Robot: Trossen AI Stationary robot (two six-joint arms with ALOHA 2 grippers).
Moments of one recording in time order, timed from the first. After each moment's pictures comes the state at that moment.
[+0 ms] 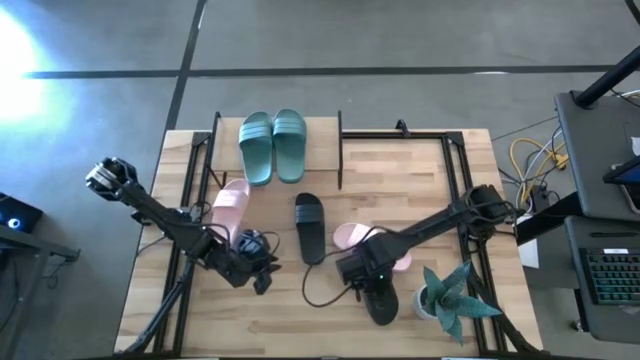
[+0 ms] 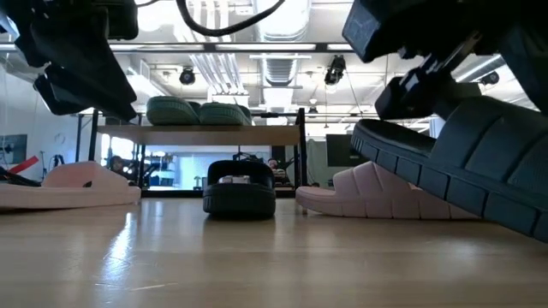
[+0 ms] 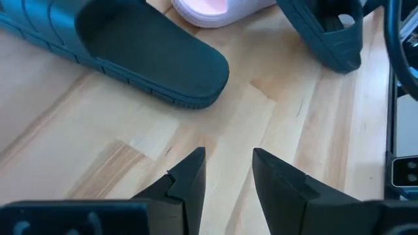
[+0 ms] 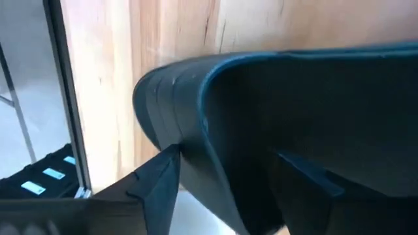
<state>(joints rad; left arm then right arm) -0.59 1.27 0.70 -0.26 -0.47 -1.04 0.37 1.94 1.46 -1.07 -0.39 0.21</state>
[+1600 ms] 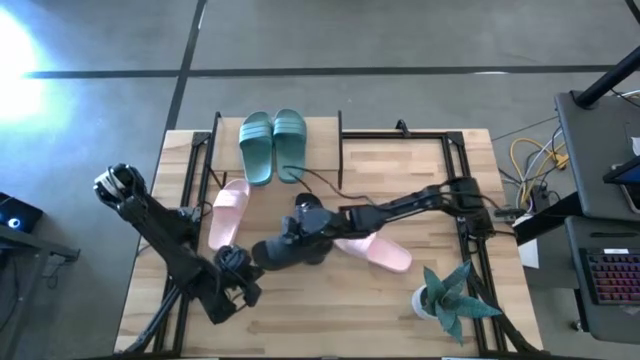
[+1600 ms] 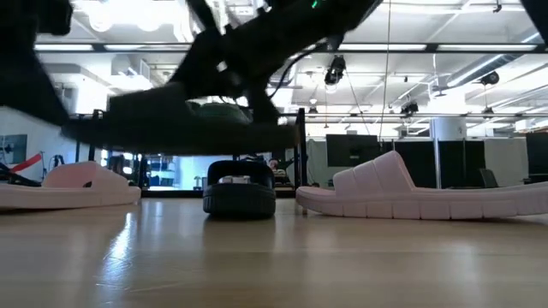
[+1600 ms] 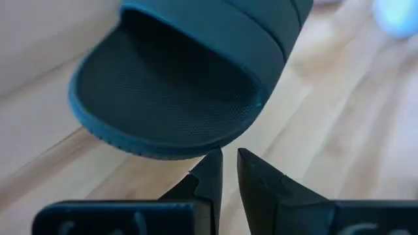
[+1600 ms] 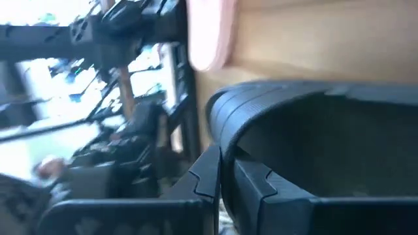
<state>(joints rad) -0.85 1.40 0.80 -0.59 -0.72 -1.60 0.13 2.06 1.46 0.14 0.02 1.69</state>
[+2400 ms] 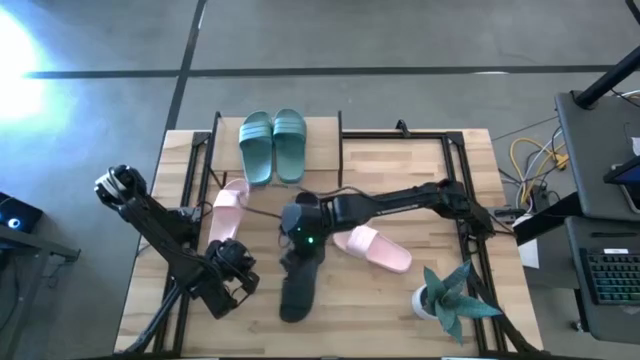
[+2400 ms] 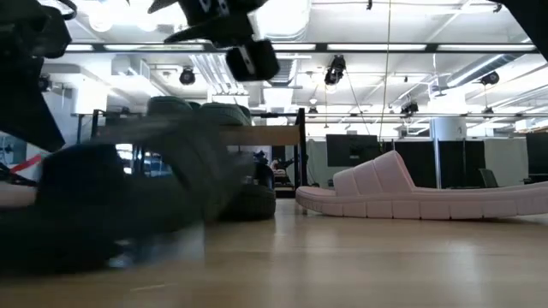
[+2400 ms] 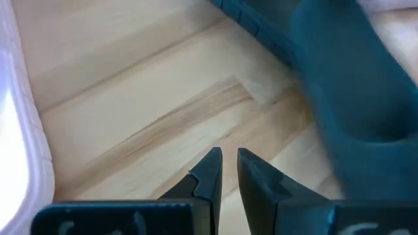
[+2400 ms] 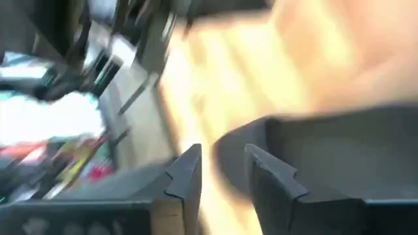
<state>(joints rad) -0.85 1.41 0.79 -0.80 -0.69 -1.80 0.12 2.17 2.00 -0.65 -0.40 0.85</state>
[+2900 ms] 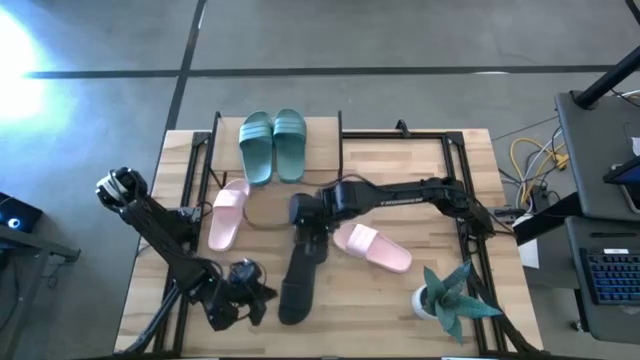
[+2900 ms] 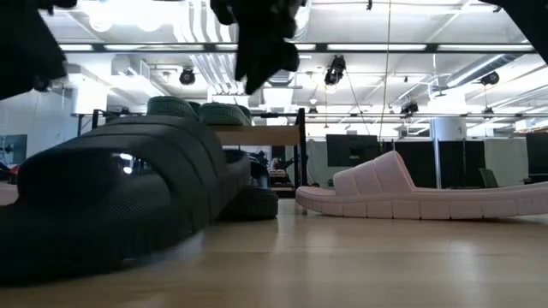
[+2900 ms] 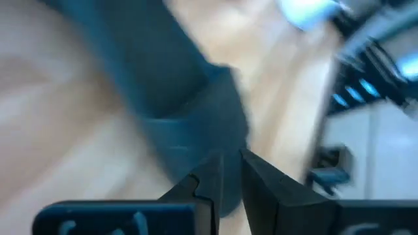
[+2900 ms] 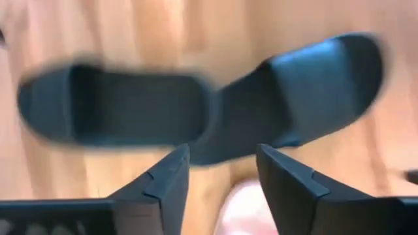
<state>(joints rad) -0.85 1.45 0.82 -0.22 -0.63 -1.44 0.12 2.17 2.15 -1.17 -0.01 0.26</state>
